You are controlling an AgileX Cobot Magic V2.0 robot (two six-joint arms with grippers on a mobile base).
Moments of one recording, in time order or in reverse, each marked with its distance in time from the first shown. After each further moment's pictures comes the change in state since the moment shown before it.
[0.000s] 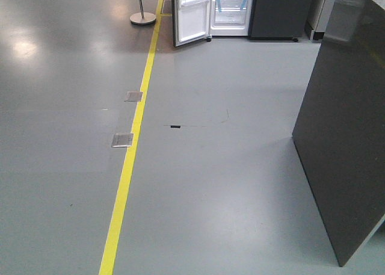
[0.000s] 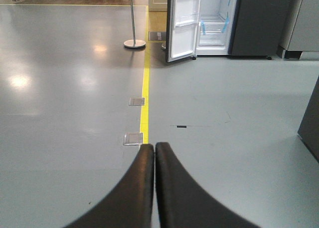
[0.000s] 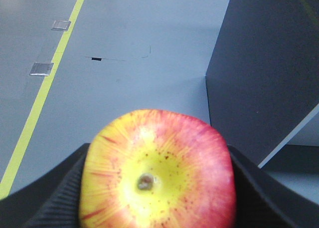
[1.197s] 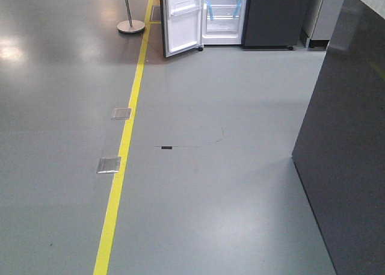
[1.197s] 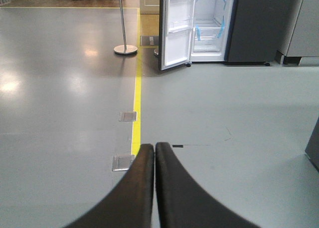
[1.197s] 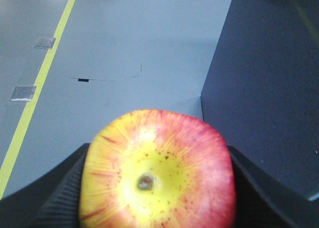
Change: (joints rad) left arm 0.000 0.000 0.000 0.000 0.000 0.000; right arm 0.000 0.000 0.000 0.000 0.000 -0.001
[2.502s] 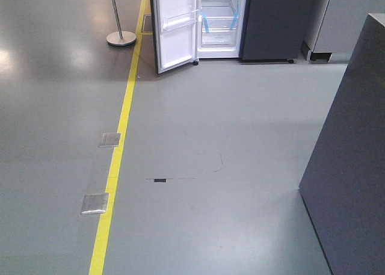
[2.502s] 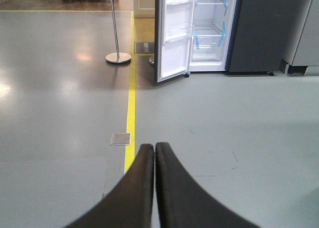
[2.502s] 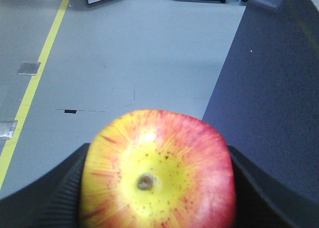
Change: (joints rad) left arm 0.000 0.000 0.000 0.000 0.000 0.000; right arm 0.000 0.000 0.000 0.000 0.000 0.000
